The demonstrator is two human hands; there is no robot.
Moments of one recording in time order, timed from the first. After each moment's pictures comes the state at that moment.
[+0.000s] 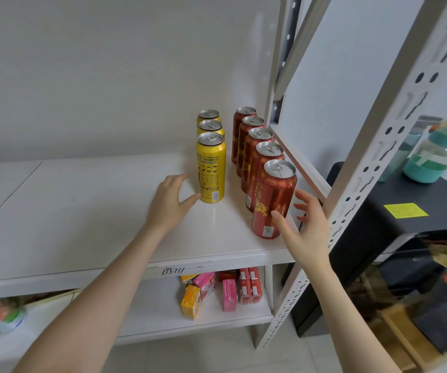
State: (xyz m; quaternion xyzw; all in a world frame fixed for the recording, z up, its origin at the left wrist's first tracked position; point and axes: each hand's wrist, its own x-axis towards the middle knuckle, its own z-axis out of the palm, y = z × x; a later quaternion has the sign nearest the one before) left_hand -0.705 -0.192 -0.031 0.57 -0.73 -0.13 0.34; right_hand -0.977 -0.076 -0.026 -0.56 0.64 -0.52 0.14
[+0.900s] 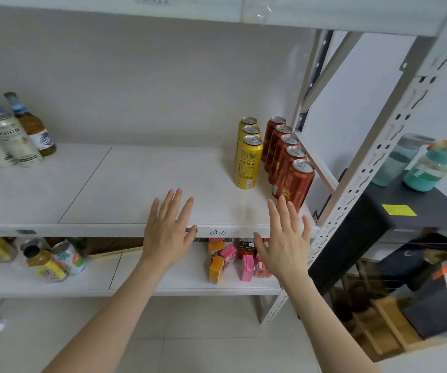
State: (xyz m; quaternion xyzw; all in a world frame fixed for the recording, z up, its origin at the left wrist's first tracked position) left_hand -0.605 0.004 0.002 0.59 -0.77 0.18 0.18; right_hand -0.866 0.031 0.004 -0.68 0.68 -0.20 -0.17
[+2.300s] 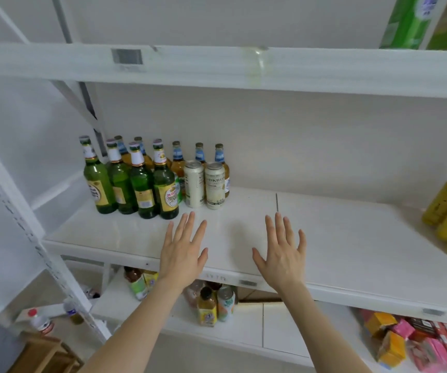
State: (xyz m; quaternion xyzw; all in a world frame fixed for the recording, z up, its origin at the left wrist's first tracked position) left_hand -0.076 -0.022 0.014 0.68 -0.70 0.19 0.12; right_hand -0.313 -0.058 0.013 -0.75 0.61 -0.21 -0.14
